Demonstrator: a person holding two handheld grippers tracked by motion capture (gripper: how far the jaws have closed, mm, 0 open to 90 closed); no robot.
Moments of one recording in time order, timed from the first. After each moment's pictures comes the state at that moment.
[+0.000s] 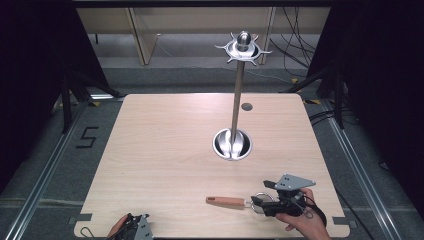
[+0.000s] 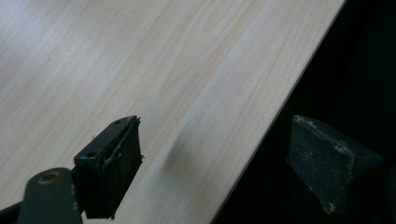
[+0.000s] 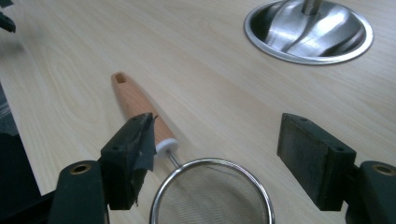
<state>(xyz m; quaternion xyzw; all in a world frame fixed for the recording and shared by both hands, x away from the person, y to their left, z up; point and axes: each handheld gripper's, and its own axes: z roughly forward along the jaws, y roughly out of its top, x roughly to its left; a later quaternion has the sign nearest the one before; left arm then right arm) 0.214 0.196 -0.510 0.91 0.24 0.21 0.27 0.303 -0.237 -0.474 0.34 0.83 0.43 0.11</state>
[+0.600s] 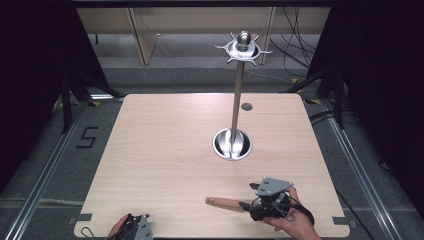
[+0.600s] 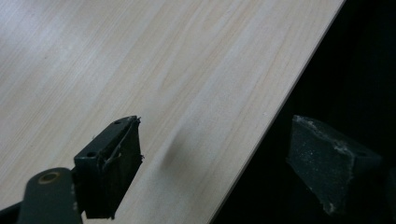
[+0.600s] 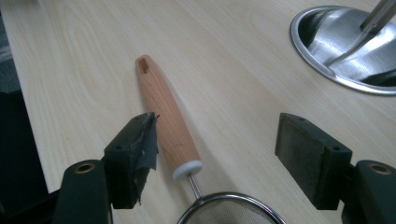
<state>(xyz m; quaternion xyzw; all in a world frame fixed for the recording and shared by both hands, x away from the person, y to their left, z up) 0.215 0.196 -0.511 0.91 0.24 0.20 0.27 0.305 -0.199 -0.475 0.25 0.88 0.38 0.14</state>
